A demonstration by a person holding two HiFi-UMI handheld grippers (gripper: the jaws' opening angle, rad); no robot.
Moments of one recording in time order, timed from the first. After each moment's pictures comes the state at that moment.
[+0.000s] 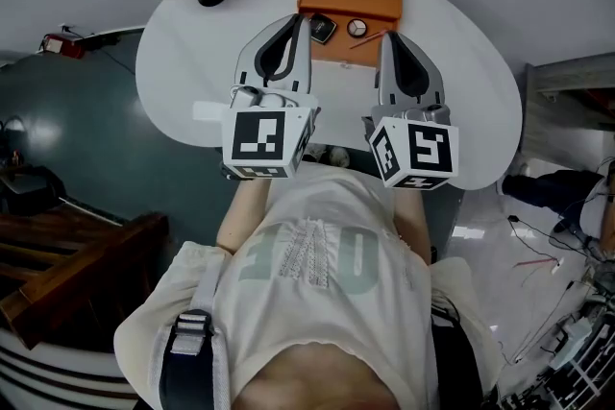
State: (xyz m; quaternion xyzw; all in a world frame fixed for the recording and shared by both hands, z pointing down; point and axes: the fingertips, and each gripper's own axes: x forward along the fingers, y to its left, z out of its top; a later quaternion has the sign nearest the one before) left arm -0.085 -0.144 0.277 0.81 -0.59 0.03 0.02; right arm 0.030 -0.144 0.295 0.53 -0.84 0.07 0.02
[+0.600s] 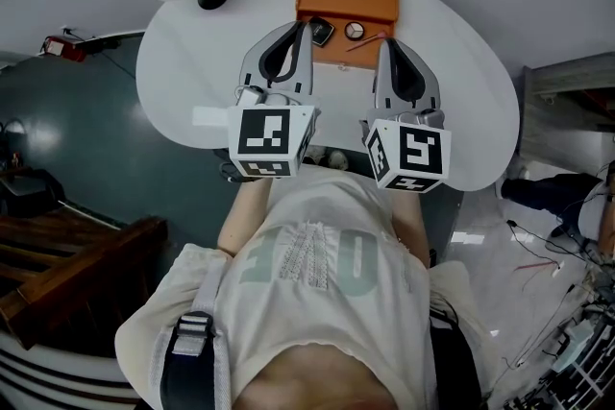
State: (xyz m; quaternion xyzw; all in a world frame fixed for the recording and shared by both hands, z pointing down) left arm -0.080 -0.139 0.291 0.81 -0.59 0.06 0.03; right arm 0.036 -0.135 0.303 0.55 -0.83 0.05 0.05
